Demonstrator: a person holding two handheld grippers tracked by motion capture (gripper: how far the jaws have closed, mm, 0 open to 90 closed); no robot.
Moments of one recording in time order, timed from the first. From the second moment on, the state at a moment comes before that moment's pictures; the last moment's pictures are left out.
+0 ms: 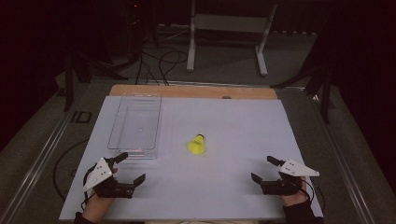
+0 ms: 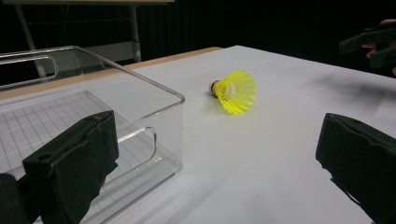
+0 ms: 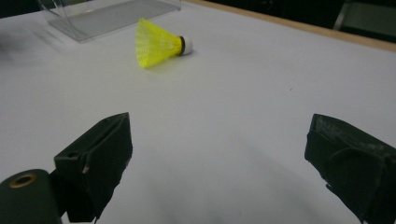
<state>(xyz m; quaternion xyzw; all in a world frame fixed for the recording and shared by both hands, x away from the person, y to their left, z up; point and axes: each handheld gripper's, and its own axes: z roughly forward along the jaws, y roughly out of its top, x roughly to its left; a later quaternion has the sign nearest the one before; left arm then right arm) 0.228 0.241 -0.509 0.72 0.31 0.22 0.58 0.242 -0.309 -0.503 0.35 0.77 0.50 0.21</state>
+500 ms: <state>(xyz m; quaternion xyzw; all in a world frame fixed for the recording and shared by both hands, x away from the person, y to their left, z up) 0.229 0.239 -0.508 0.73 0.31 0.21 0.57 0.238 -0.308 -0.497 0.34 0.76 0.50 0.23</state>
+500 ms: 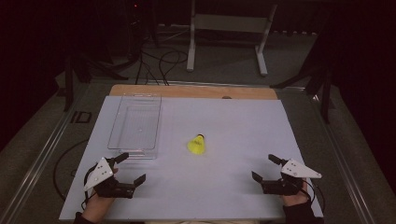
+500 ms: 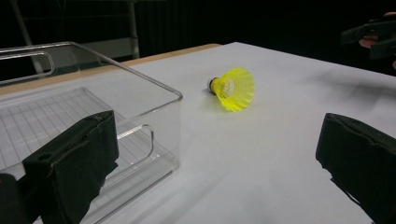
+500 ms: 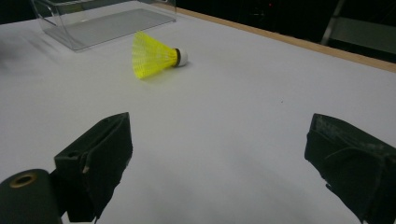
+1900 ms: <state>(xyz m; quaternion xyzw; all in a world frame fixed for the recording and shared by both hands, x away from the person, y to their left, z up) 0.257 0.204 -0.447 0.89 0.14 0.08 0.43 0.237 -0.303 -0.493 0.33 0.76 0.51 0.23</state>
